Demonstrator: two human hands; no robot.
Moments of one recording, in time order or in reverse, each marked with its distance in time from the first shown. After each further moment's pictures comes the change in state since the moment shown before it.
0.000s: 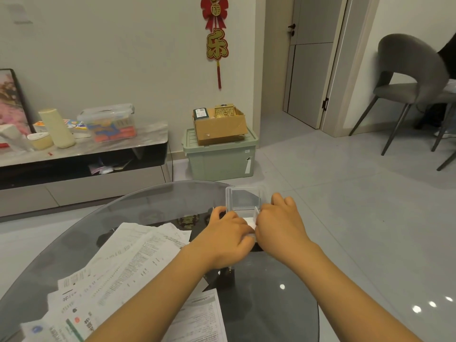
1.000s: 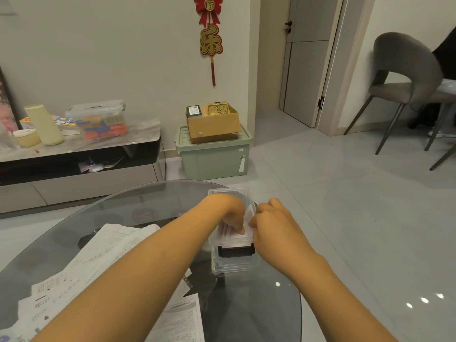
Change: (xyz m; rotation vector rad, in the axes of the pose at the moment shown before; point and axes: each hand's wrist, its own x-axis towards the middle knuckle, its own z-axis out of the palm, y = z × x) left_hand 0.102 0.005 -0.020 0.193 -0.615 -0.351; right_hand -0.014 0.025 -0.002 0.343 0.044 0.025
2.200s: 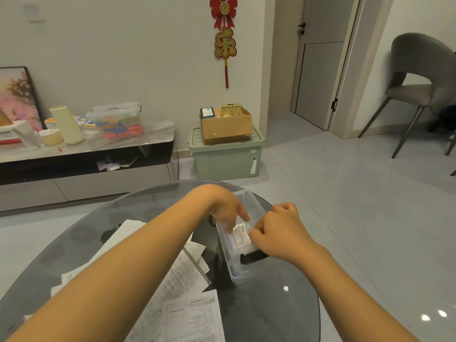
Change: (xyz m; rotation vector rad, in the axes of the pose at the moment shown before) left_hand -0.068 -0.034 -0.012 -0.022 -0.104 0.053; right_hand 0.015 -0.009 0.013 -0.023 -0.175 -0.016
